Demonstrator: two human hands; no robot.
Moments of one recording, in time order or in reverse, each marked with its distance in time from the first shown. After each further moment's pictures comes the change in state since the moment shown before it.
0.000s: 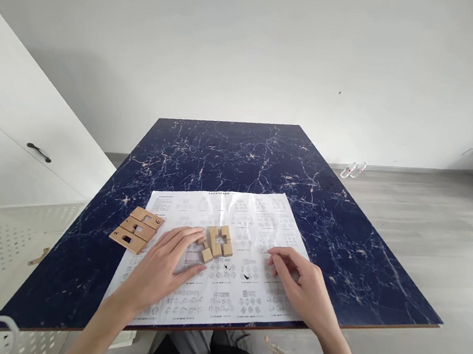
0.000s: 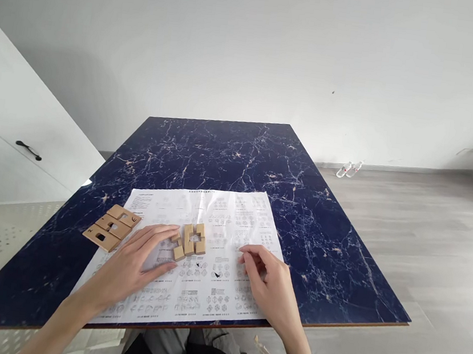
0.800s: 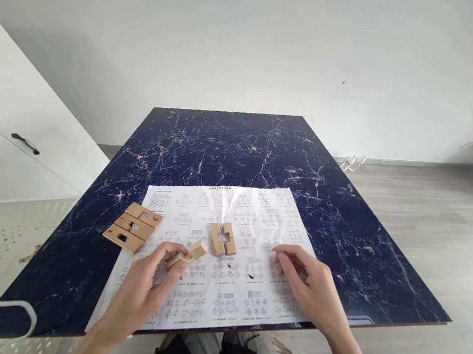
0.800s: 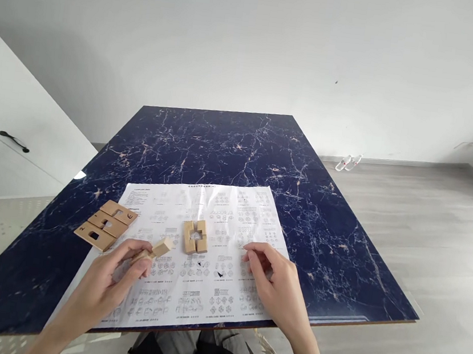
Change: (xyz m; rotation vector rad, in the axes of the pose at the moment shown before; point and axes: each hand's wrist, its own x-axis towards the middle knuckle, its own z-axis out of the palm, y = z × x) left_hand -0.026 0.012 -0.004 -0.420 0.096 -0.312; right_hand 0.001 0.003 0.000 -0.071 0.001 0.022
